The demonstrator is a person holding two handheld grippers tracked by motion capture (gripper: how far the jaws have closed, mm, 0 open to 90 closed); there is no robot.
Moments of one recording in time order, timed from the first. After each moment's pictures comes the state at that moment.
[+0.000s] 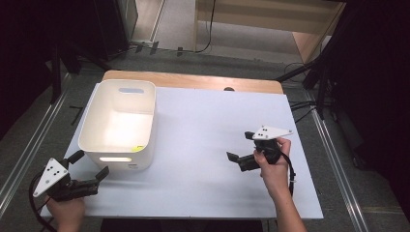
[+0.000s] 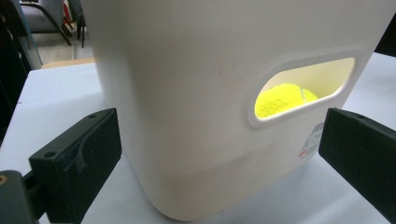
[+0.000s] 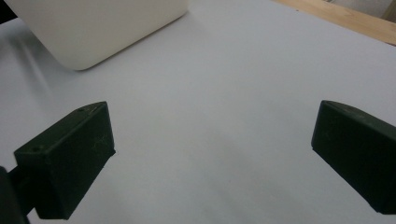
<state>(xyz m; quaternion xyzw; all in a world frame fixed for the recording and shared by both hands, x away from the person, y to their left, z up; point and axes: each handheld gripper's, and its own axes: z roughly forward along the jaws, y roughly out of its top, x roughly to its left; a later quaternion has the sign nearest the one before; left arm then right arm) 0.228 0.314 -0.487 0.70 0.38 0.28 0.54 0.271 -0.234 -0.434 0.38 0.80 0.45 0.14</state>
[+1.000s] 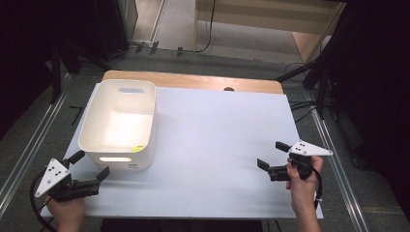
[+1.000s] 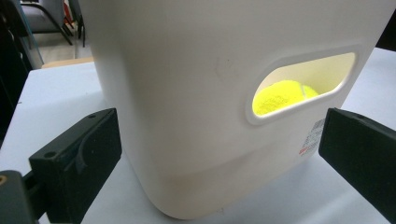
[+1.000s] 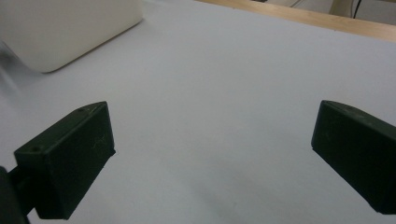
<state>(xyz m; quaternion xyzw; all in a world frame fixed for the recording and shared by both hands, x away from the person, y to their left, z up) 0.227 0.311 -0.488 0.70 0.38 0.28 0.53 0.231 -0.313 -0.455 0.43 0.74 0.48 0.18</state>
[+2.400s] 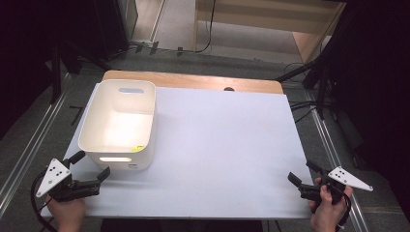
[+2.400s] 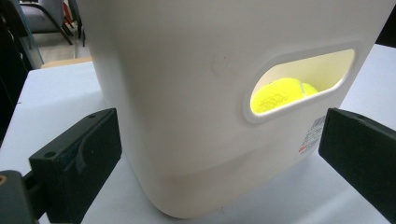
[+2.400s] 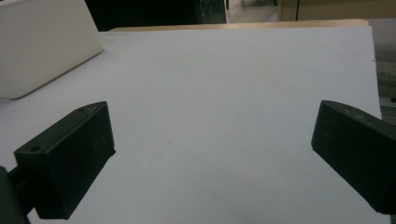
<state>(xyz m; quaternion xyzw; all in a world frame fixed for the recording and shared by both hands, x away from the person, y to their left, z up) 0.227 0.311 -0.488 0.71 0.38 0.28 0.53 0.172 -0.392 -0.503 0.50 0.65 0.54 0.22</state>
